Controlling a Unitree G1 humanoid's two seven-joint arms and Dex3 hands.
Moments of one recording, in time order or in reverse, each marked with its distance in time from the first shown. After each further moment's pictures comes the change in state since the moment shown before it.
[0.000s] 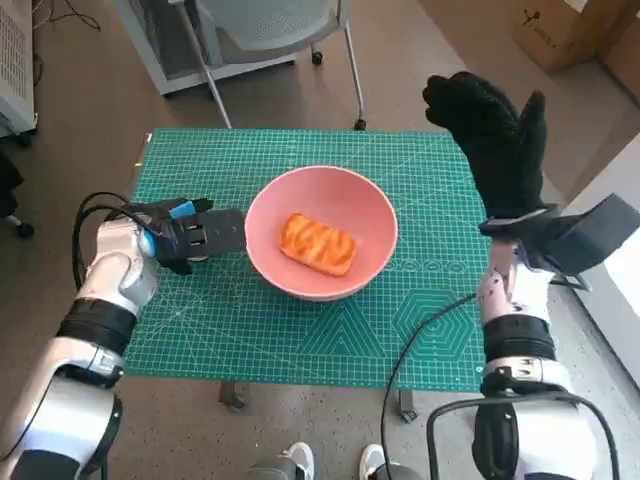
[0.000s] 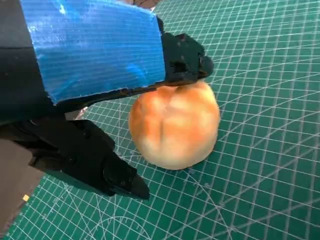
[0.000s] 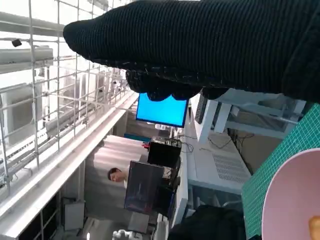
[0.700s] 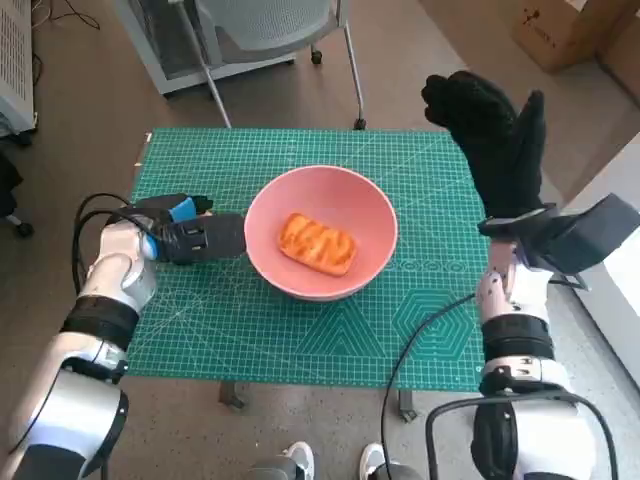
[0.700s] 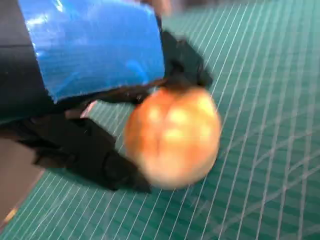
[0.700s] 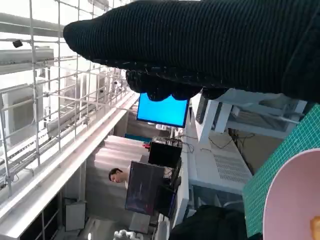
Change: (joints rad) left arm 0.024 -0.016 -0.008 0.096 0.001 -0.191 0.323; right arm 0.000 0.007 0.005 -0.001 0.001 0.002 0.002
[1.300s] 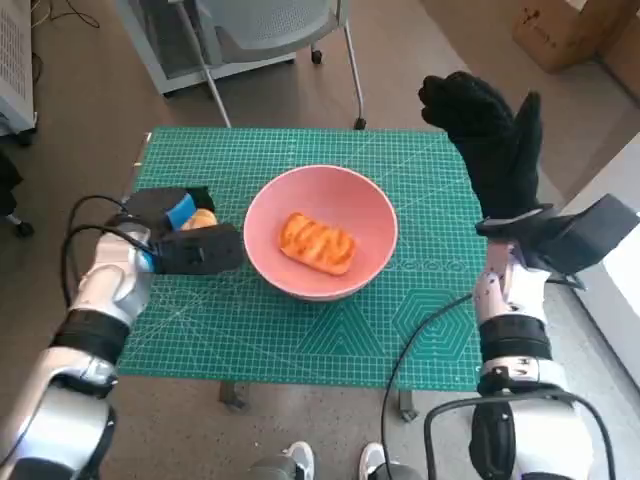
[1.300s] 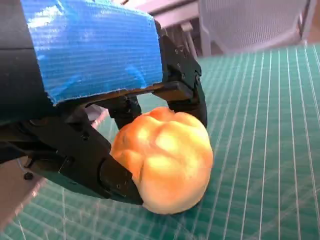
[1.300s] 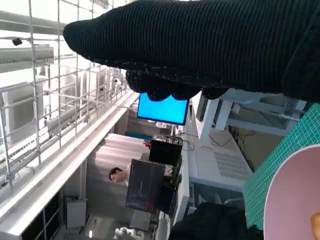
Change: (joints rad) left arm 0.080 0.089 0.054 -0.278 -0.004 0.058 -0.006; right arm 0.002 0.005 0.000 -0.004 0.000 0.000 0.001
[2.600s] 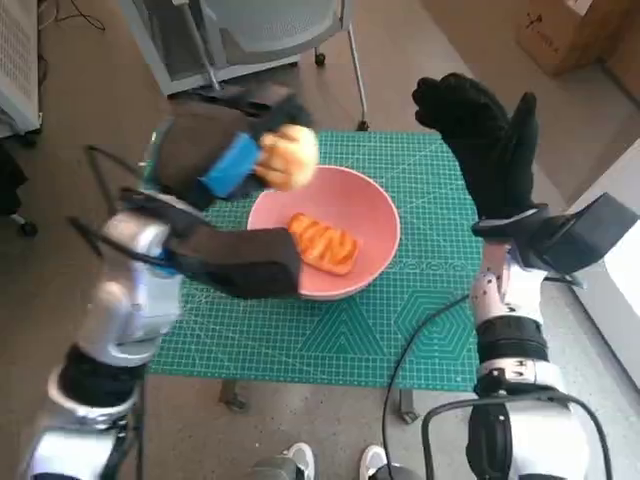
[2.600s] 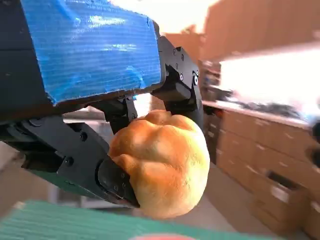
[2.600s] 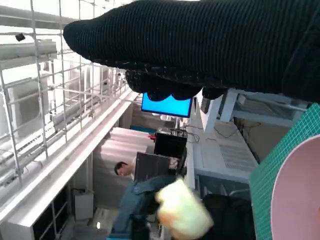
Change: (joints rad) left arm 0.049 -0.165 0.114 -0.783 0.040 0.089 -0.068; right arm 0.004 0.011 0.000 -0.021 0.018 0.032 0.022
